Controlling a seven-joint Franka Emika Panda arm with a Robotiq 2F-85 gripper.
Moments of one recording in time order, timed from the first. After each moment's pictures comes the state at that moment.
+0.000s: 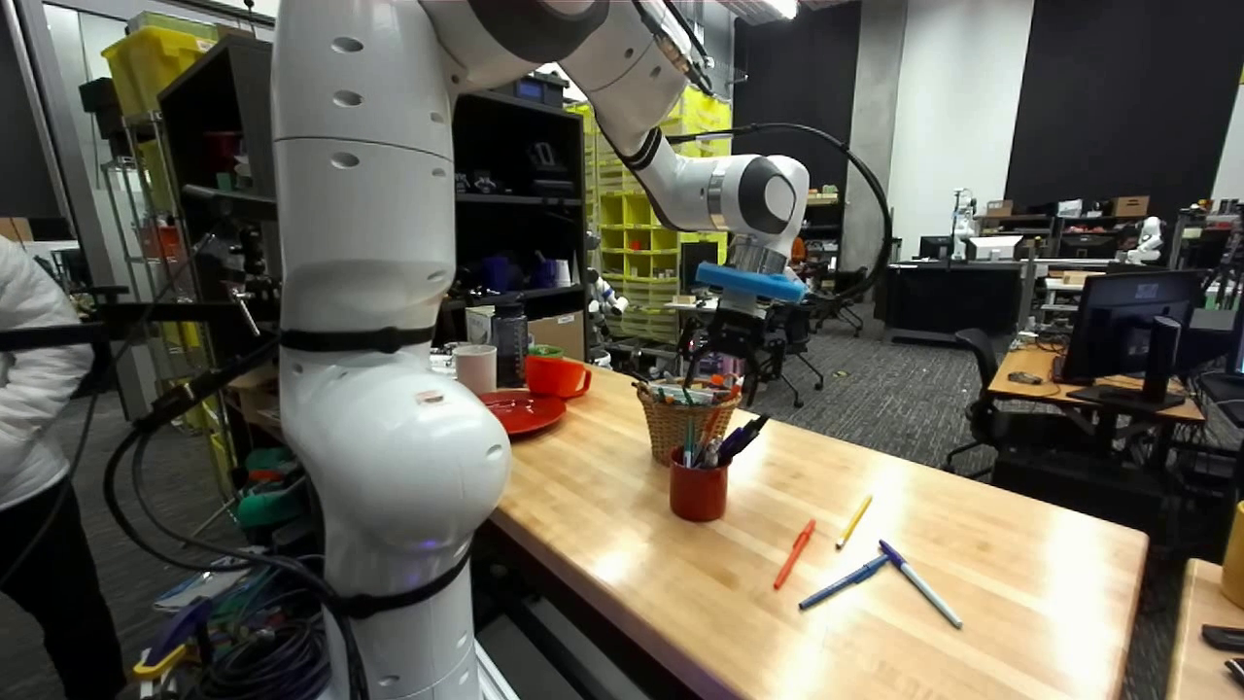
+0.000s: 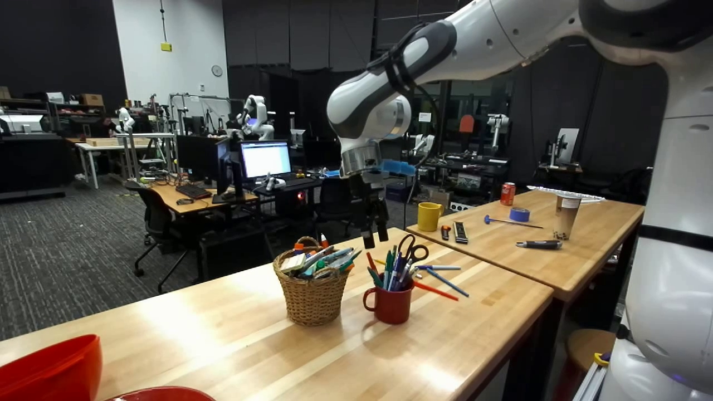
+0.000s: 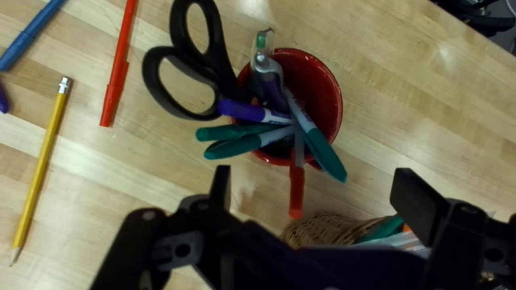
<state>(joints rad) 0.02 0.05 0.03 -2.02 0.04 1.72 -0.42</state>
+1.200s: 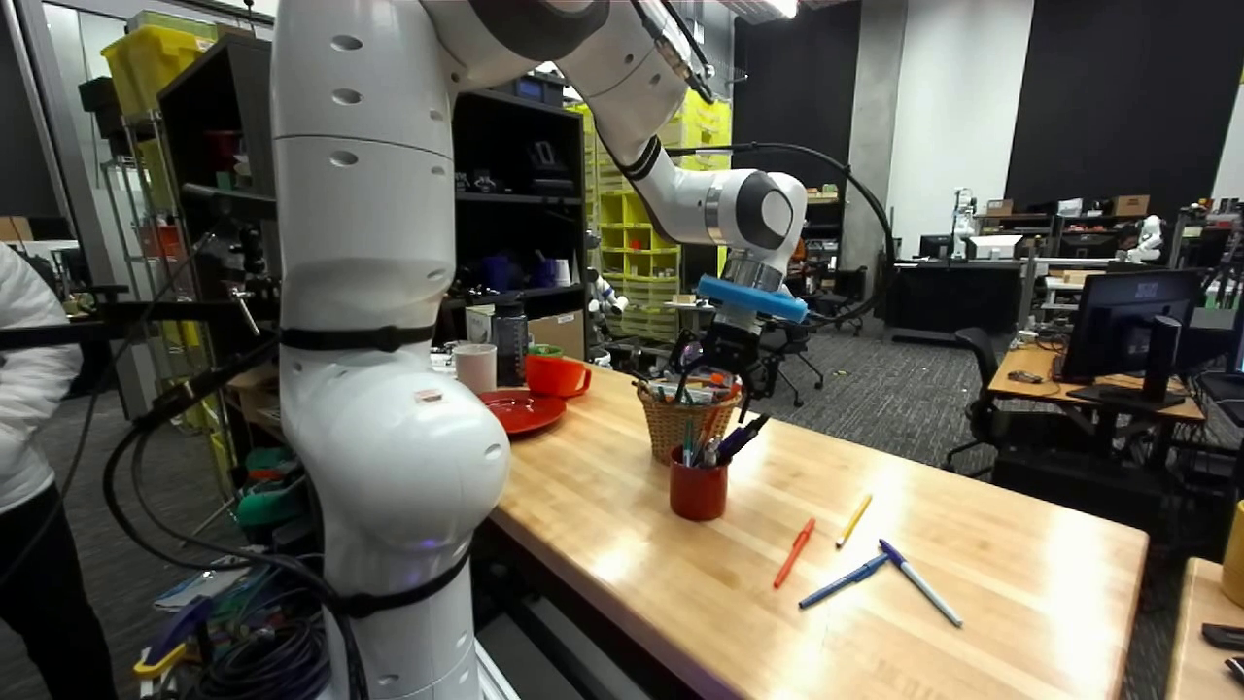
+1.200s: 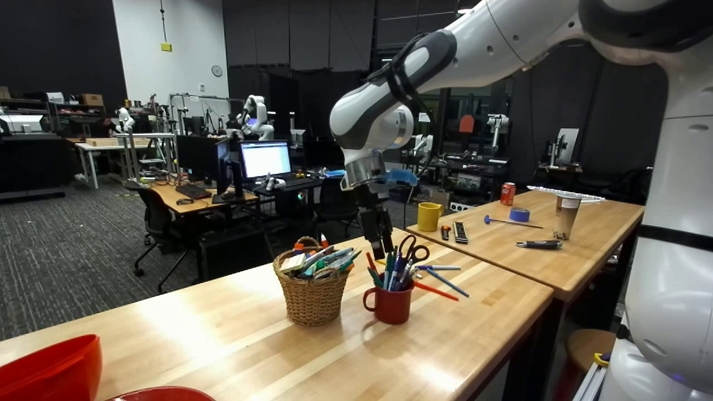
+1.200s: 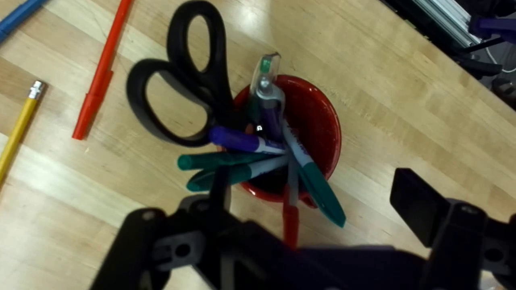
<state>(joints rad) 0.02 0.05 0.04 -2.07 0.04 1.72 -0.52</state>
